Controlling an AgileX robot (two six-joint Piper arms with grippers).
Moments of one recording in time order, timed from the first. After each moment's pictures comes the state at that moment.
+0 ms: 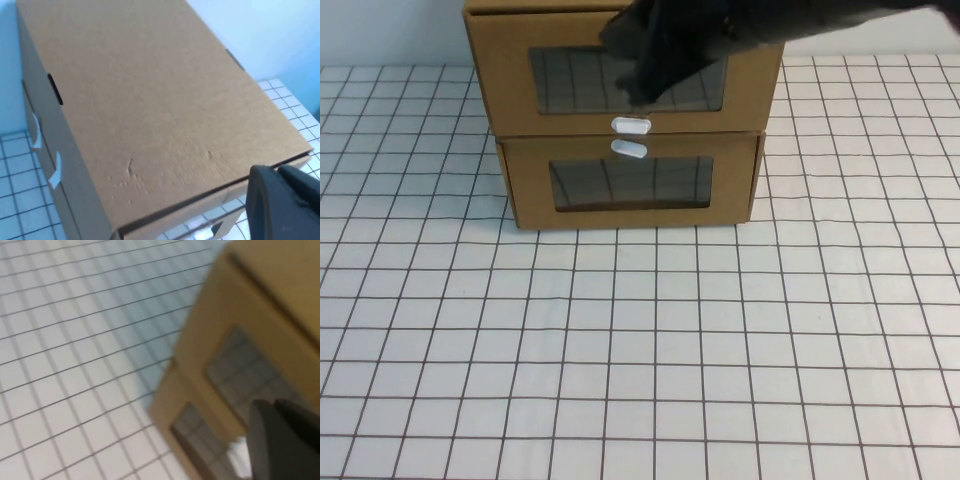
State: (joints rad) right arm 0.62 1.72 -1.79 0.39 0.69 -0.65; left arm -0.11 1.72 -2.35 -0.49 1.26 0.16
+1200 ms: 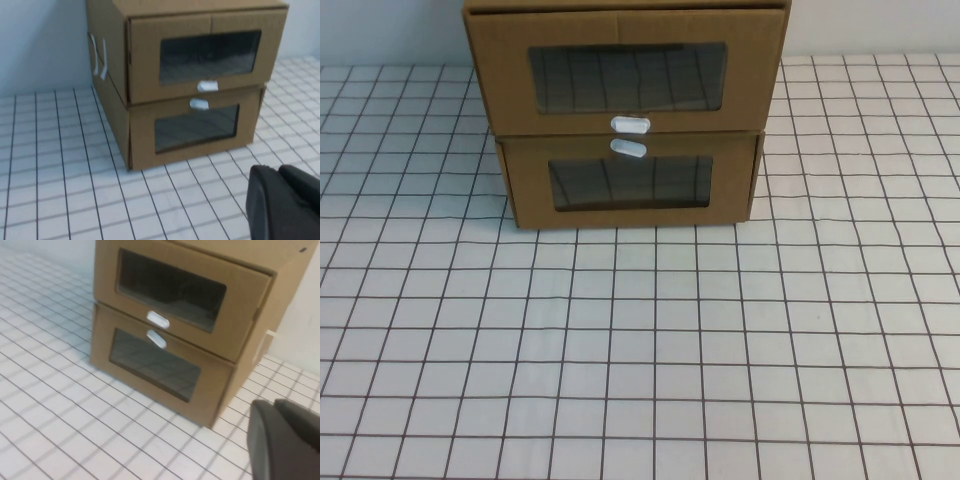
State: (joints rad) right arm 0.61 0.52 -0.57 -0.16 0.30 0.03; left arm -0.11 0.26 -0.77 -0.35 0.87 0.26
